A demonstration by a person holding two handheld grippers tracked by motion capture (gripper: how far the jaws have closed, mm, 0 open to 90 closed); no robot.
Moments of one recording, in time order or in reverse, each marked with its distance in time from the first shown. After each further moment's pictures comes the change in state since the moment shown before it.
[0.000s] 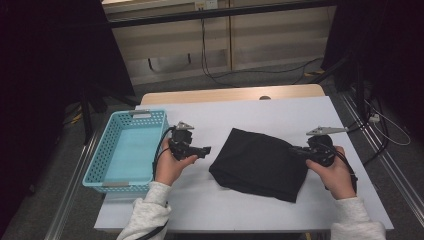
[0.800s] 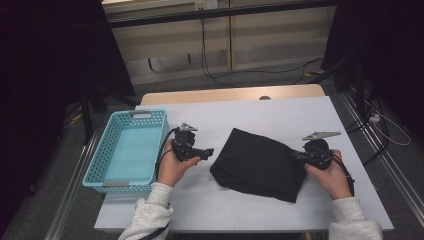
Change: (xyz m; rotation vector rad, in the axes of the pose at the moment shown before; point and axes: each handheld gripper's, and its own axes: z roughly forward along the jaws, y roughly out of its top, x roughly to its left) left arm -0.007 -0.001 0.005 0.011 -0.012 0.010; right arm -0.005 -0.014 0.017 0.098 -0.064 -0.025
